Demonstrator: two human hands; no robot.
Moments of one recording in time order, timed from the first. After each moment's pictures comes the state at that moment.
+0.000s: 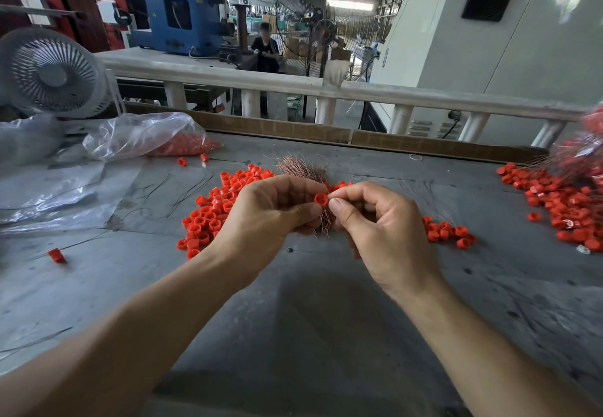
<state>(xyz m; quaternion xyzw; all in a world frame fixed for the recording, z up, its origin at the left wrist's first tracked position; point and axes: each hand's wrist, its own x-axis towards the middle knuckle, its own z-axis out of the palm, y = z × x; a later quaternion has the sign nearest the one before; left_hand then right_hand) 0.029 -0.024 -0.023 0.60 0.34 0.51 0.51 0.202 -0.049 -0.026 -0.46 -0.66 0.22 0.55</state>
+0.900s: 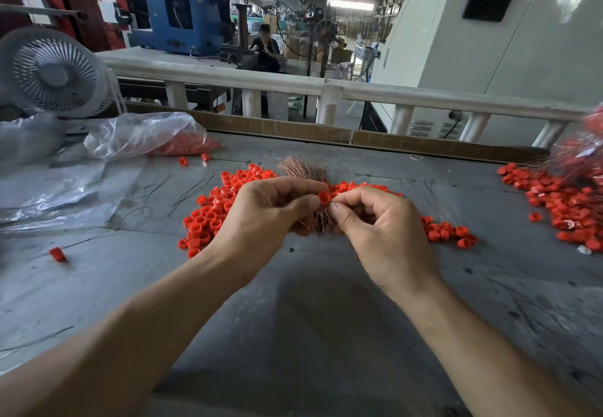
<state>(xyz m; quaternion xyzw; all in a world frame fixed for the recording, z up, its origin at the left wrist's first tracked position) 0.026 -0.029 -0.017 0.61 0.36 0.51 0.48 0.202 -0.049 -0.027 -0.49 -0.67 0.19 0.52</state>
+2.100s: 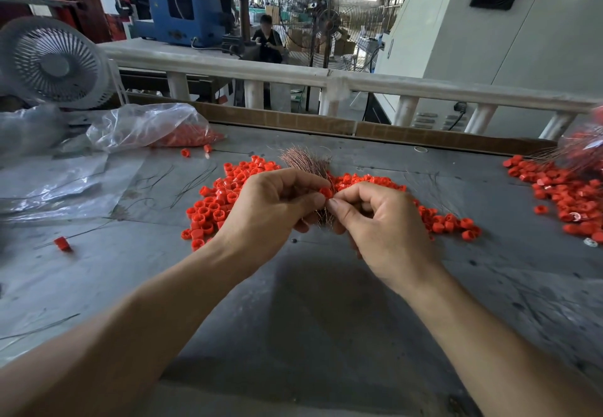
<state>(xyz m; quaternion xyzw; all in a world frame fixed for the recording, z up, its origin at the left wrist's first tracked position) 0.026 -0.028 -0.020 0.65 0.40 0.48 0.43 0.202 -0.052 -0.026 -0.51 -0.67 0.22 0.48</state>
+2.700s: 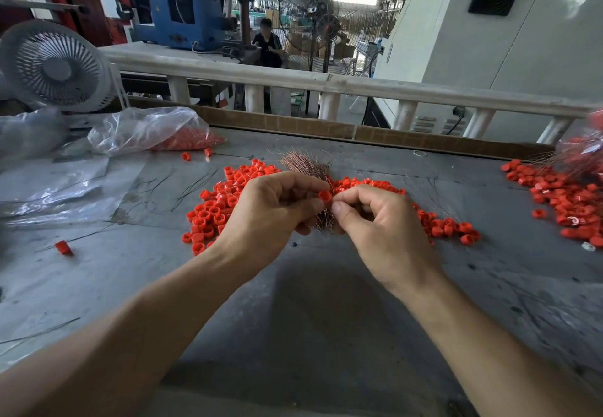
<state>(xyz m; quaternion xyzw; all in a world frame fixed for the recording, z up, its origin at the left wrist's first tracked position) 0.027 -0.025 -0.023 0.64 0.39 0.50 0.44 0.201 -0.051 -0.026 -0.51 -0.67 0.21 0.50</state>
